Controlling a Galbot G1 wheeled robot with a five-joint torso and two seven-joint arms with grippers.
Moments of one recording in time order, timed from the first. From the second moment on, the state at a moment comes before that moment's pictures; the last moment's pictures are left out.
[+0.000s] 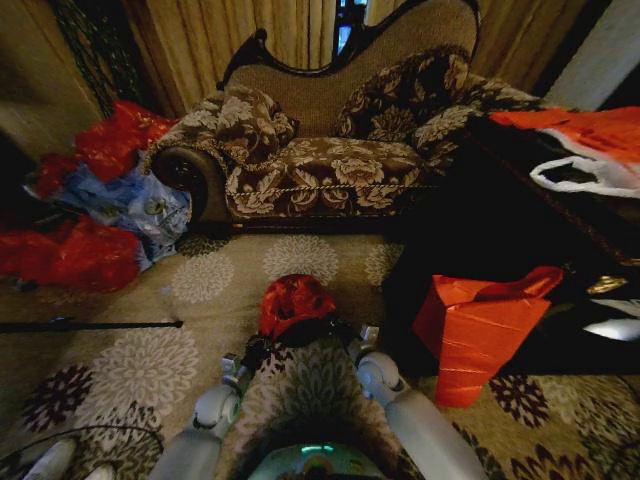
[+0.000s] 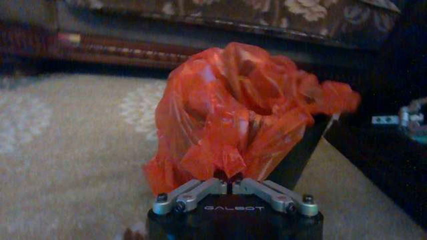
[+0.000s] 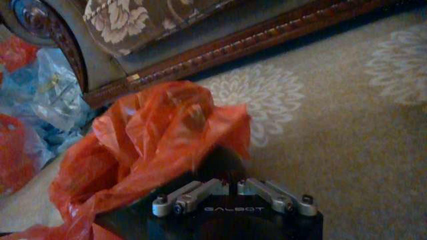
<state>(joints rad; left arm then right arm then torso) 1.34 -1.25 -0.38 -1.61 -0.31 0.01 0.16 -1.00 1.24 -0.05 1.64 0.79 -0.24 0.26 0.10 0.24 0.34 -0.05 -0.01</state>
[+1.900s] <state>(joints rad) 1.32 -1.15 -0.32 -1.68 -0.03 -0.16 0.21 -1.16 1.20 0.10 1.87 0.78 -0.26 0.43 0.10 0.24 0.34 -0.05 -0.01</state>
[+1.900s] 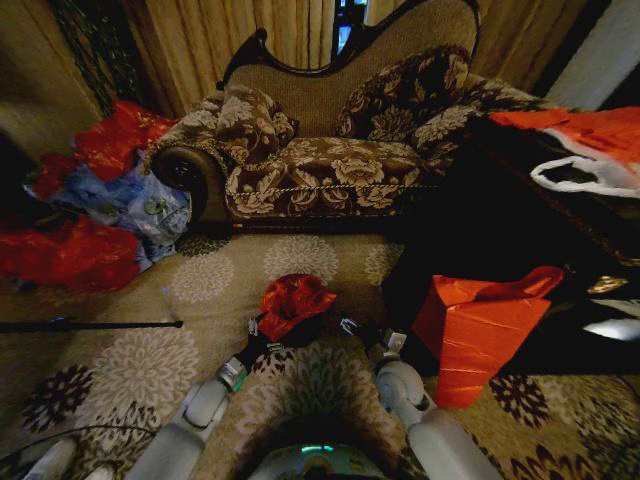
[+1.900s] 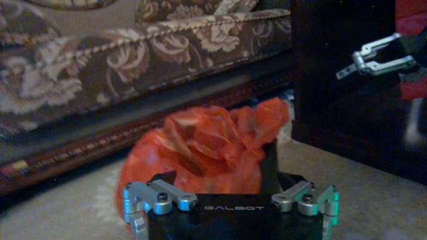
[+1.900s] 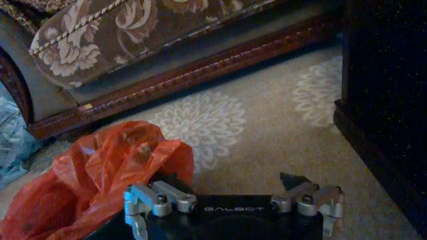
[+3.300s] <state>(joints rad) 1.32 -1.19 -0.29 -1.57 0.21 -0.33 0.28 -1.16 1.22 0.08 1.85 0.76 -0.26 0.44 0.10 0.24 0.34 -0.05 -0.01</state>
